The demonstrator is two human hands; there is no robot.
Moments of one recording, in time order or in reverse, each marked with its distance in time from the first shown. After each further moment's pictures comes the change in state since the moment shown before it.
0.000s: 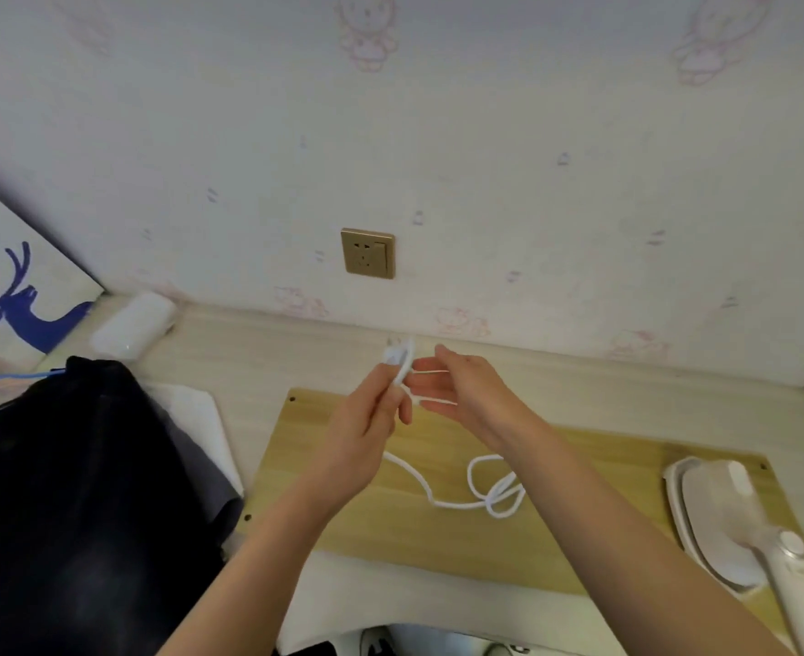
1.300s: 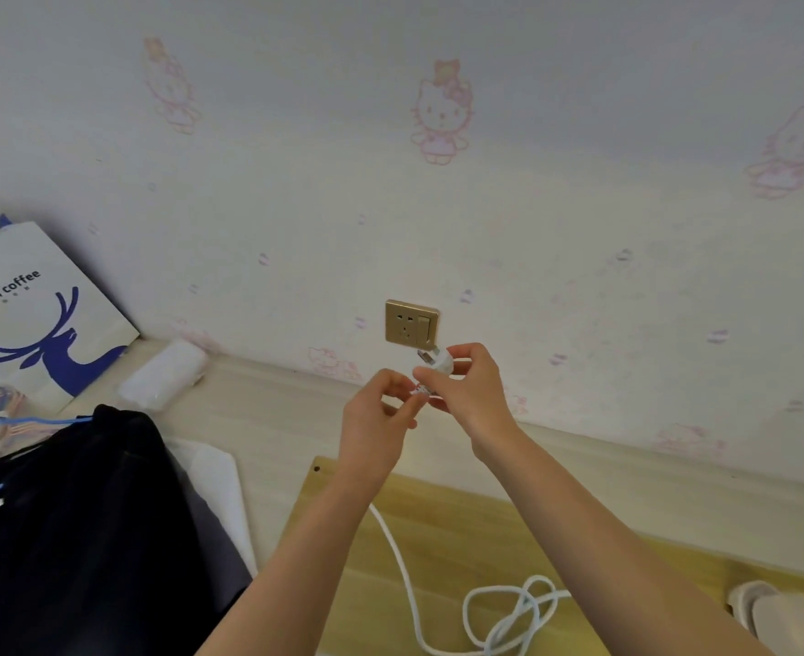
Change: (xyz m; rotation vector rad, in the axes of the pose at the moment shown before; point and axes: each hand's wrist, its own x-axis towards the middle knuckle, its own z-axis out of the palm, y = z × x) left_hand 0.098 -0.032 -0.038 -0.016 0.366 -0.216; right_hand 0.062 -0.062 0.054 -0.156 0.231 -0.336
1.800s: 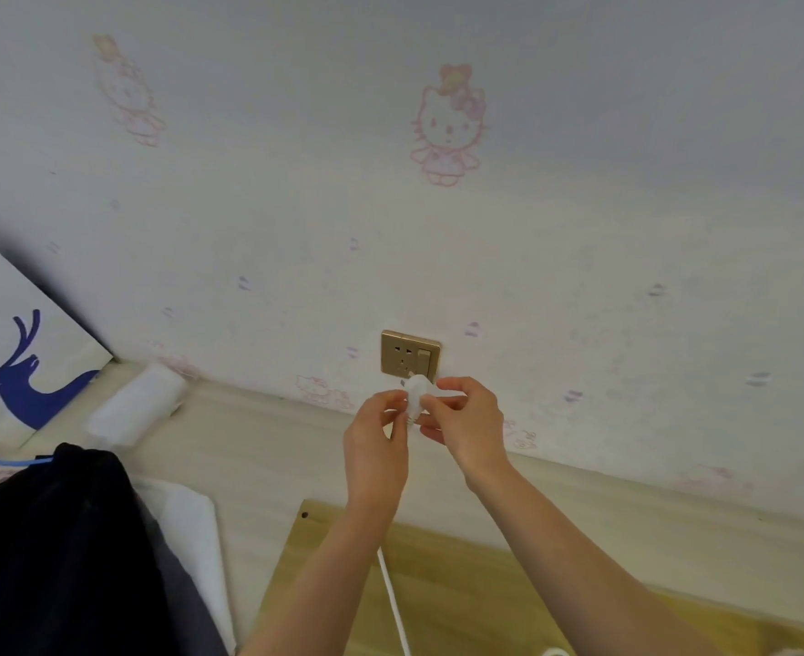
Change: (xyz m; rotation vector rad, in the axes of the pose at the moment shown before) left_hand 0.059 -0.032 0.030 0.030 0.170 0.010; right_hand 0.063 0.025 0.016 0.024 0.081 0.057
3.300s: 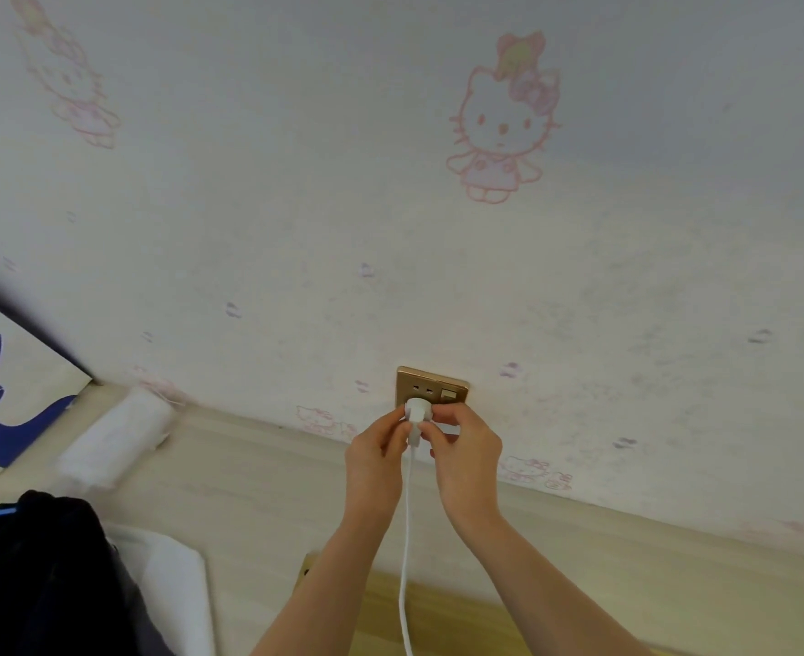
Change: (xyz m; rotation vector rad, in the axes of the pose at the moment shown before) left_hand 0.083 -0.057 0.017 -0.210 -0.158 -0.154; right_hand 0.063 0.039 0.049 -0.258 0.153 -0.283
